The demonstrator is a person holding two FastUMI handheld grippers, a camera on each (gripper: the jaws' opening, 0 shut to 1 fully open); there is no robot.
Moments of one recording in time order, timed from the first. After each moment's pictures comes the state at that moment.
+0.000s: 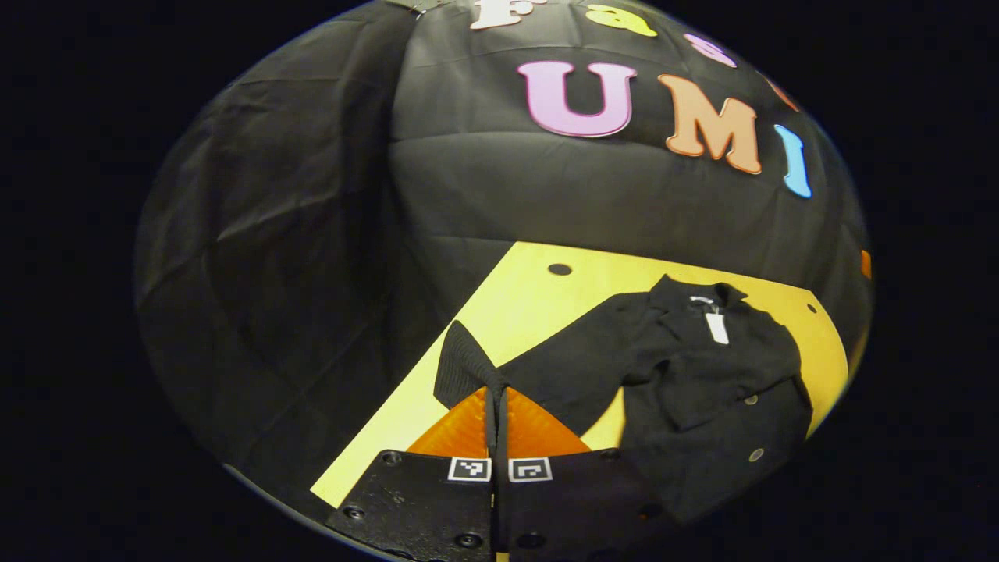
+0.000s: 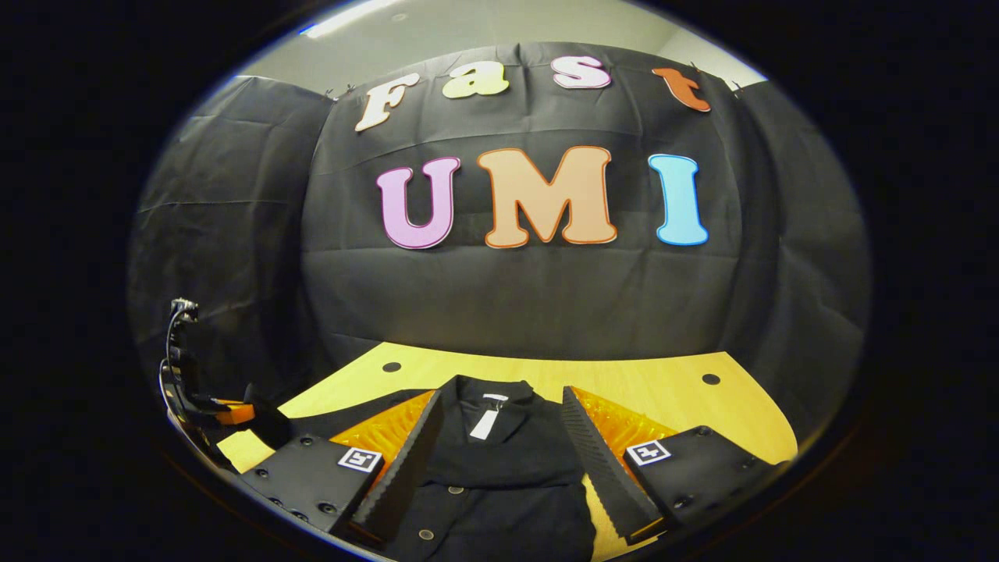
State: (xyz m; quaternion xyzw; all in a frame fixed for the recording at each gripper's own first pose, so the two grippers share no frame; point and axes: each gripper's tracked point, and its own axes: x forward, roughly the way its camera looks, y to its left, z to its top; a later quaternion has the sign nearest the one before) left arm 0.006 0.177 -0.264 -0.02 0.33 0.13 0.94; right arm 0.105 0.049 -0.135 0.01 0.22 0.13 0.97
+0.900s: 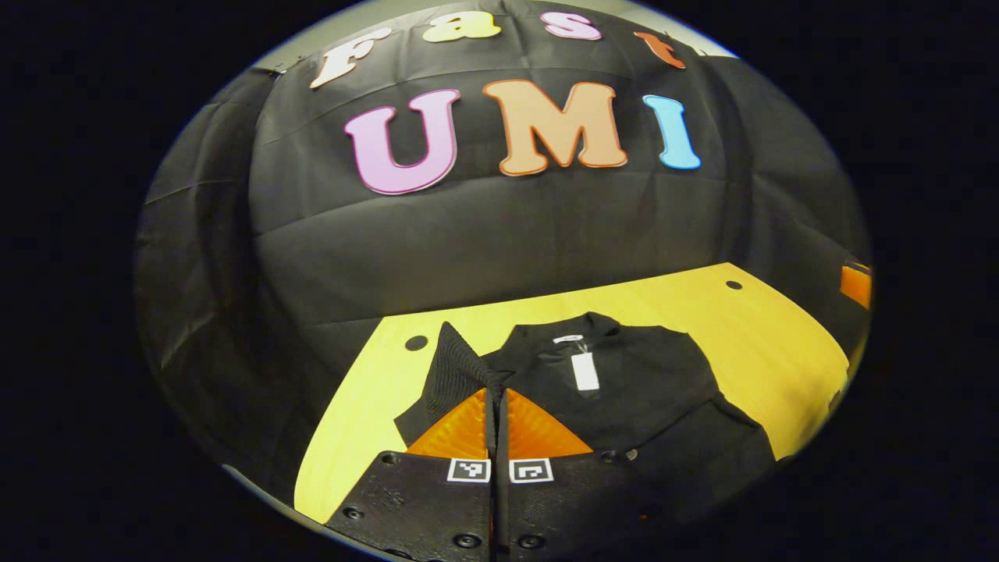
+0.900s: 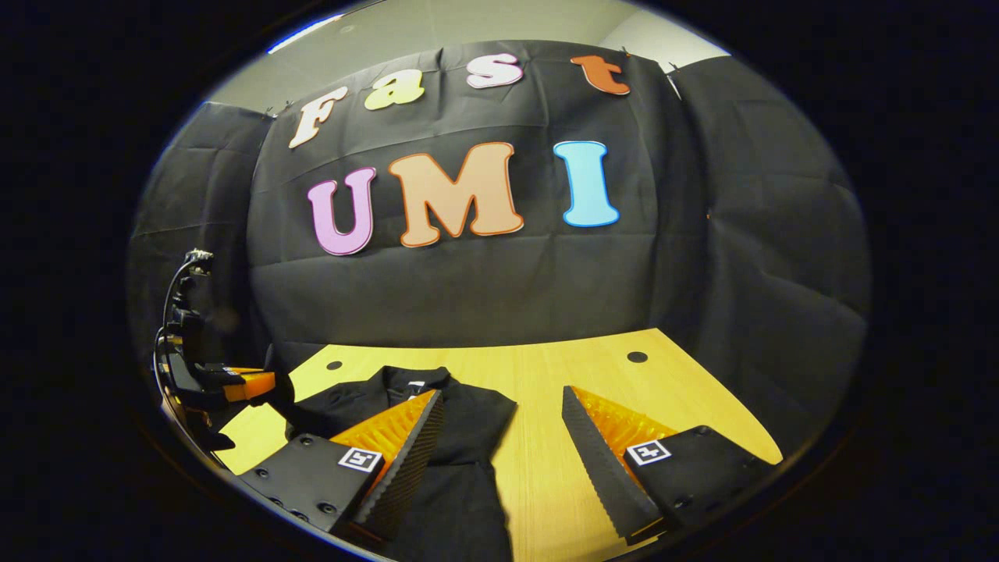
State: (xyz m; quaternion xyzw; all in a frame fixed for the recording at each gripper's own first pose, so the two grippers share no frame) left arm 0.103 -0.025 -0.222 0.07 0.28 -0.05 0.96; right arm 0.070 -0.094 -0.145 0.05 0.24 0.04 0.97
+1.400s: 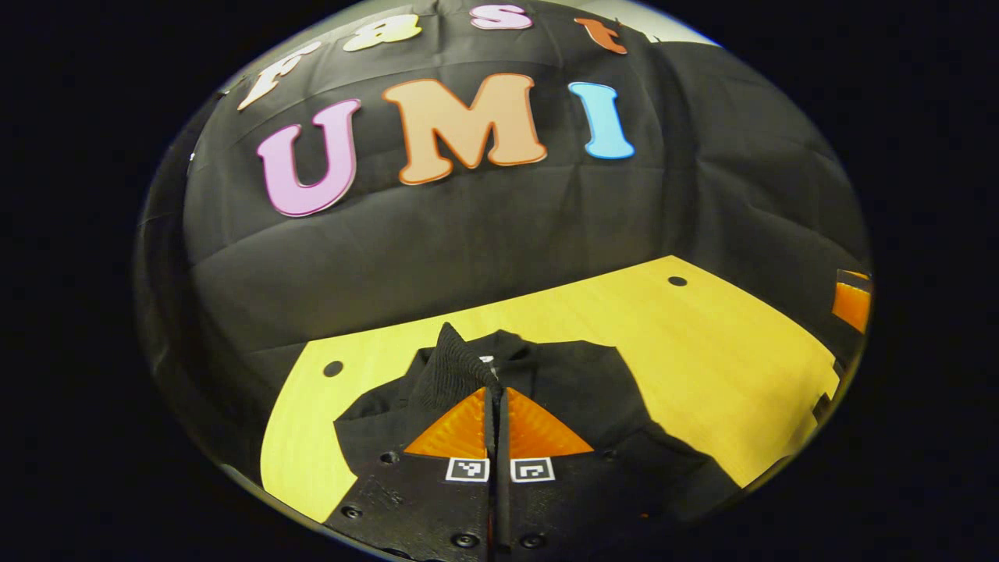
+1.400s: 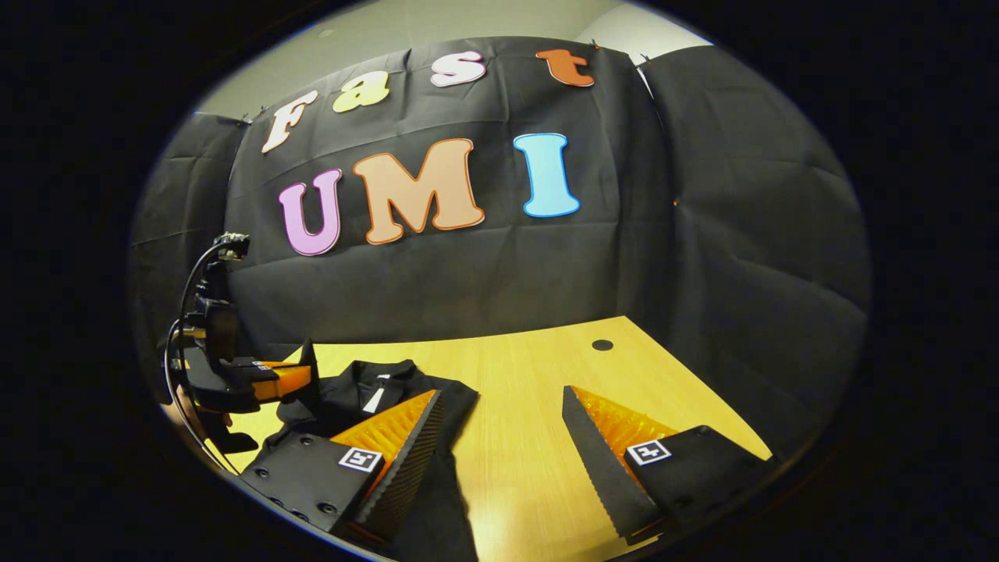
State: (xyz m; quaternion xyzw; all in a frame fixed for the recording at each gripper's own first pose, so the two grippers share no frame) left arm 0.130 -0.159 -0.231 0.08 0.28 -0.15 0.94; right arm 0.059 -0.152 -0.158 0.06 0.25 0.00 0.97
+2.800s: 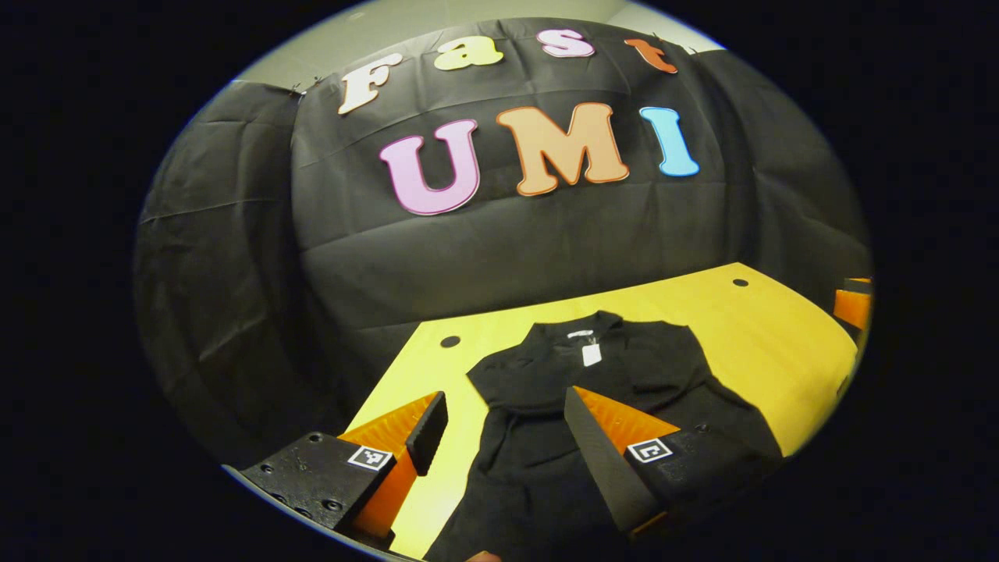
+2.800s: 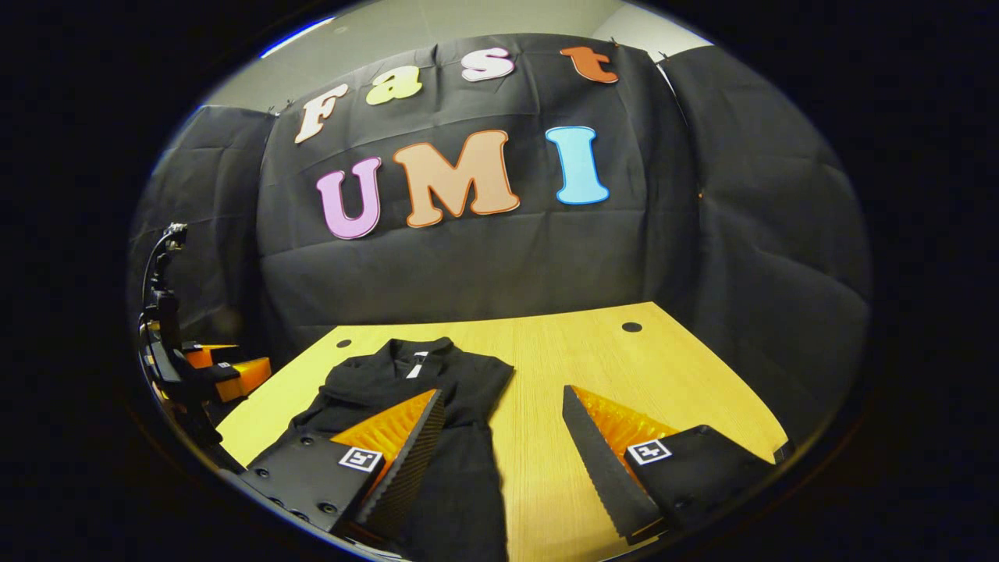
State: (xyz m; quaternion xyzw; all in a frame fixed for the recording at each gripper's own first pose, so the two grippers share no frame) left arm 0.002 0.005 -0.183 0.09 0.26 0.02 0.96; right arm -0.004 -0.093 -0.176 0.05 0.27 0.06 0.96
